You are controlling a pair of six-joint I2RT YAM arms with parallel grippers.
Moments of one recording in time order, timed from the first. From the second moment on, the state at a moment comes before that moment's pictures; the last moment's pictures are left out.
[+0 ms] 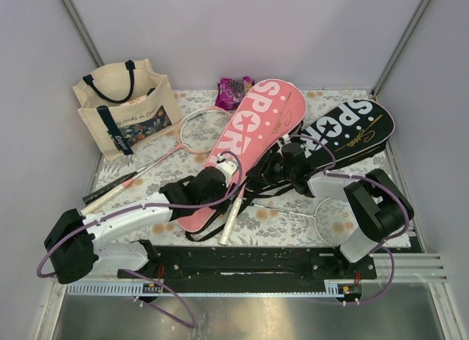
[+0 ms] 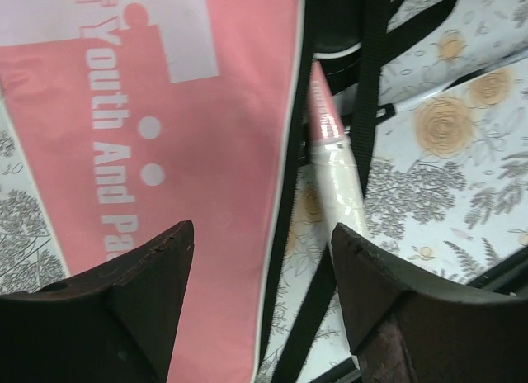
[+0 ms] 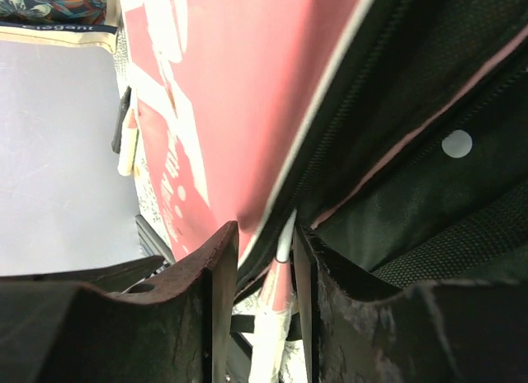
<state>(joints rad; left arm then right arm) -0.93 1.17 0.75 -0.38 -0.19 -0.24 0.54 1.64 0.71 0.36 -0.36 1.02</state>
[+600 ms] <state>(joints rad) -1.02 1.30 0.71 -0.27 -0.30 -0.21 0.54 1.61 0.66 0.44 -0.36 1.05</state>
